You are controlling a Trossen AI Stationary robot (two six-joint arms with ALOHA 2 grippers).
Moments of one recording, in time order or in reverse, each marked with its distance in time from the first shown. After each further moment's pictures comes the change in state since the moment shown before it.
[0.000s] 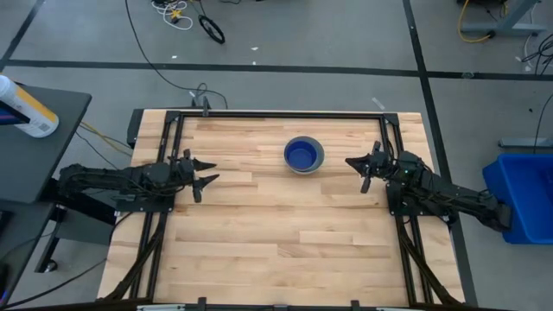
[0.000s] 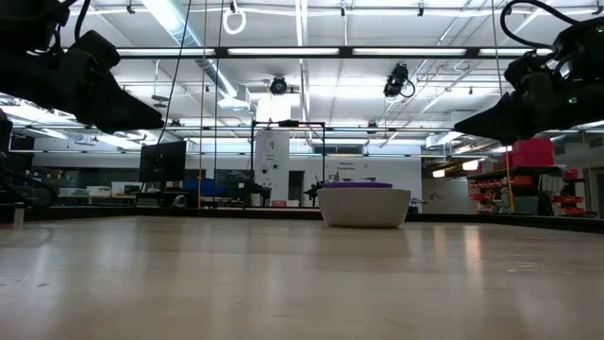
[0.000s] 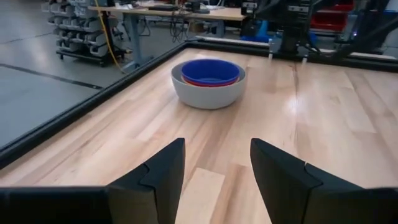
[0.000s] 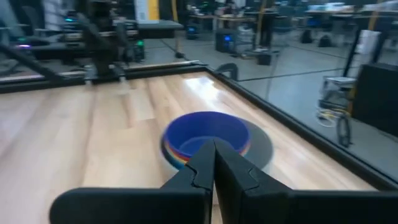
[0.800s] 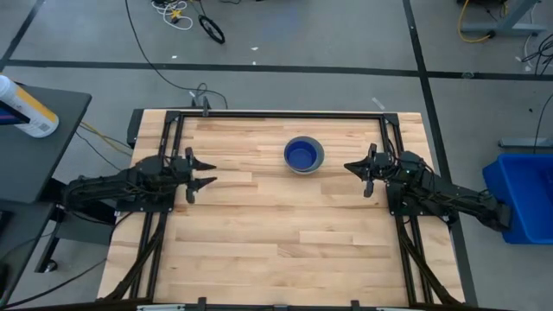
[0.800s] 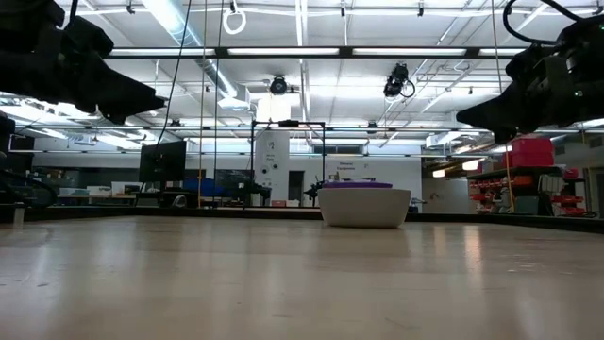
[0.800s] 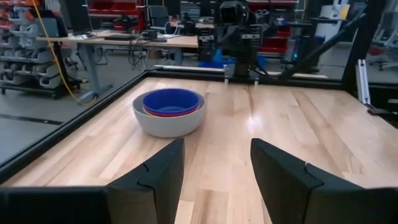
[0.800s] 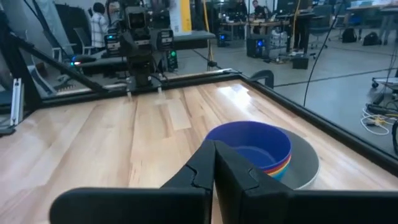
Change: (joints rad) left arm 0.197 -0.140 -0.004 0.003 0.378 0.088; right arm 0.003 -0.004 0.000 0.033 -0.142 0.071
